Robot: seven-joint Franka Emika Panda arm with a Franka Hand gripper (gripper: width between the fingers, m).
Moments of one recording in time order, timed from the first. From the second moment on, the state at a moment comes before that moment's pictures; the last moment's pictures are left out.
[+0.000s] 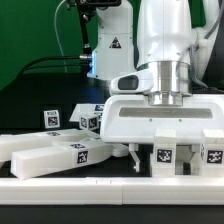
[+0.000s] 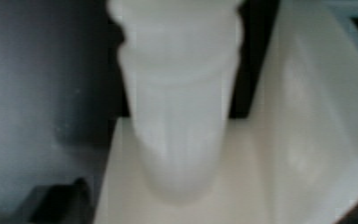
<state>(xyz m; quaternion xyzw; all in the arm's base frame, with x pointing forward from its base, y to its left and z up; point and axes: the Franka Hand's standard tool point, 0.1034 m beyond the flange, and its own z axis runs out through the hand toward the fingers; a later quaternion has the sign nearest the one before) 0.617 0.049 0.007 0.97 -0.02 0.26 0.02</state>
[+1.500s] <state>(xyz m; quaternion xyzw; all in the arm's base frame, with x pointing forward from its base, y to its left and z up) 0.598 0.014 0.073 0.98 -0.04 0.19 0.00</state>
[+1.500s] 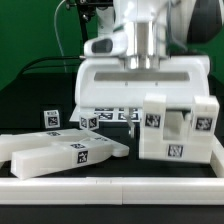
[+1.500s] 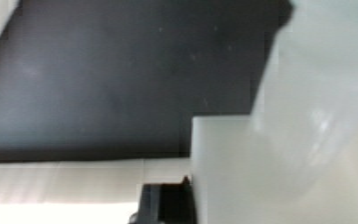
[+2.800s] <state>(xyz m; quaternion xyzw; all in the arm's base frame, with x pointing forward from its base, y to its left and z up) 0.563 0.013 0.085 0.94 -0.05 -0.34 -0.08</state>
